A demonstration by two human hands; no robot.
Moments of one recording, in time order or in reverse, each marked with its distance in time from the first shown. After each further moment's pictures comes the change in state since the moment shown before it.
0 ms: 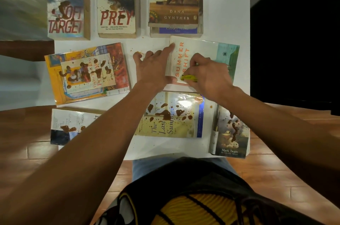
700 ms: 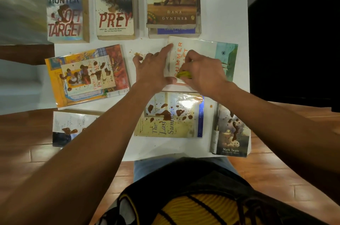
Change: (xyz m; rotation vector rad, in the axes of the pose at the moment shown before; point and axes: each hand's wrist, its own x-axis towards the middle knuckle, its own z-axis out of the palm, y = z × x) left_hand 0.000 -0.004 0.002 -0.103 -0.008 0.003; right_hand 0.012 -0.010 -0.006 -0.024 -0.026 0.027
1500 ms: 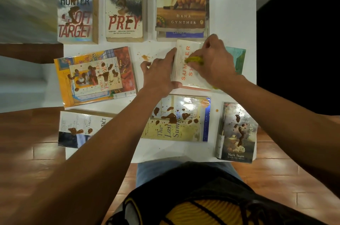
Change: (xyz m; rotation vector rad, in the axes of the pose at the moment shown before) left_hand 0.001 -0.005 0.007 -0.115 -0.011 -0.018; right_hand 0.030 0.015 -0.001 0.199 0.119 0.249
